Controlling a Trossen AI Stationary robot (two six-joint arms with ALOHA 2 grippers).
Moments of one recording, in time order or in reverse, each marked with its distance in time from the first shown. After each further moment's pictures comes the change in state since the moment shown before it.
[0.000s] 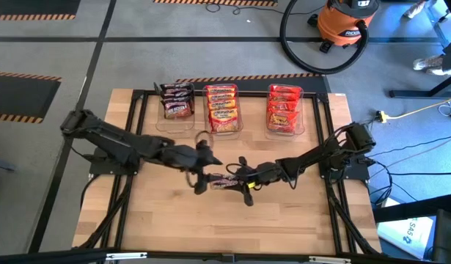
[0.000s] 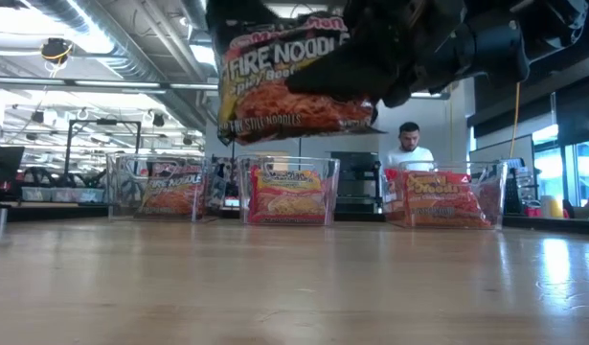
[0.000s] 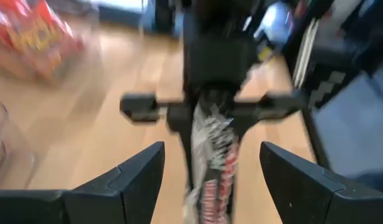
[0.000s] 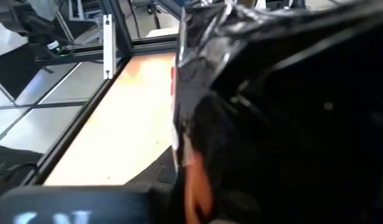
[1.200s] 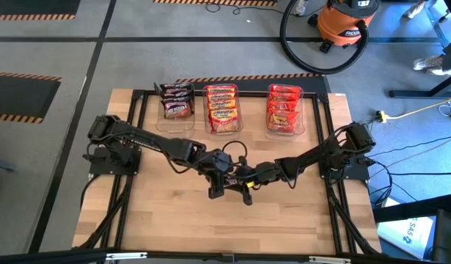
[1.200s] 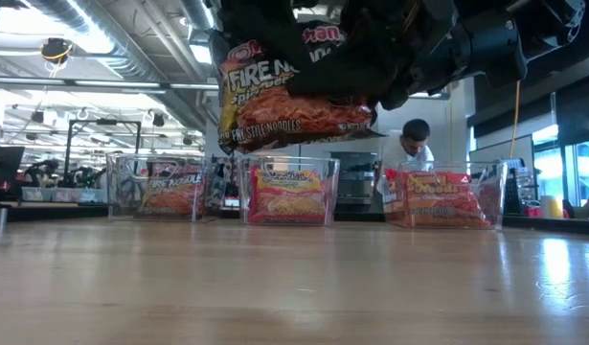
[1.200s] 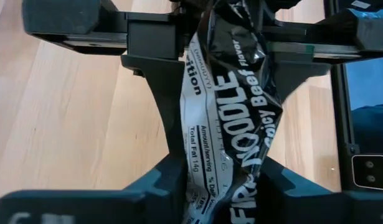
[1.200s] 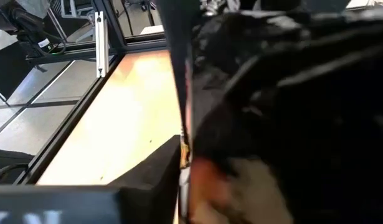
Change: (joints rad) left arm 0.079 0.347 0.287 -0.319 0.227 -0.044; right arm 0.000 0.000 0.017 -0.033 -0.002 0.011
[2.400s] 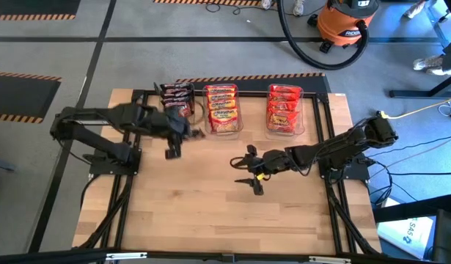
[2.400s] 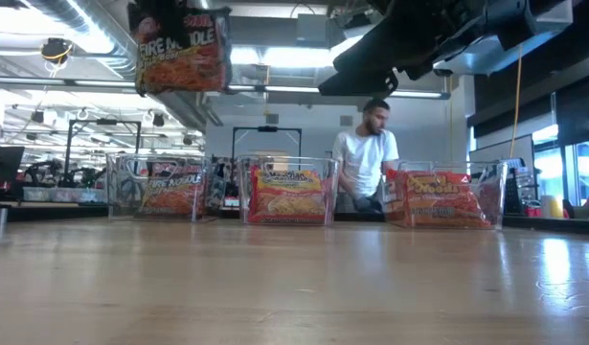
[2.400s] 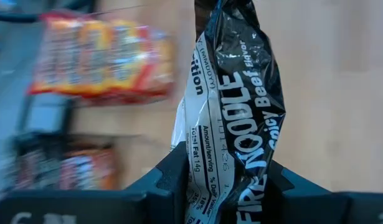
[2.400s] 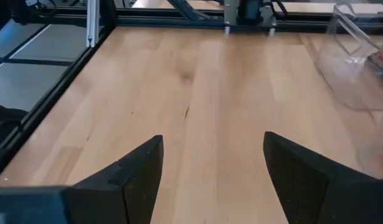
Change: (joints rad) left arm 0.172 -0.478 -0.002 -0.611 -0.276 0.340; right arm -0.062 -0.268 -0.007 -0.385 -0.045 -0.161
